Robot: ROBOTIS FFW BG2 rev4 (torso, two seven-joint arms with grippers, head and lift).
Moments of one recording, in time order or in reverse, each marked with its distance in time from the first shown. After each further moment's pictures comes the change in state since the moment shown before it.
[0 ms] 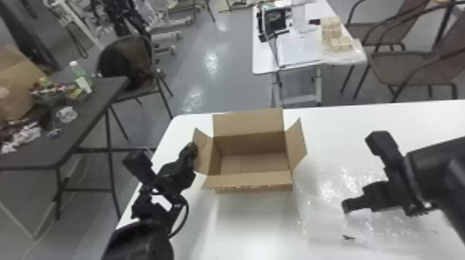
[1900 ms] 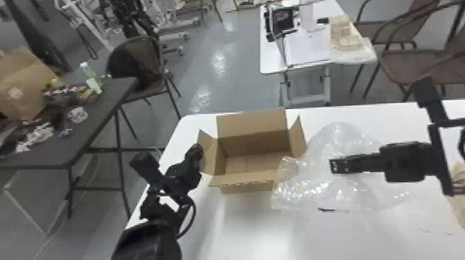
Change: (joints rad) left arm 0.010 0.009 -0.006 0.001 0.018 -0.012 0.039; right arm 0.148 -0.133 -0.080 -0.627 -0.436 0.021 0.298
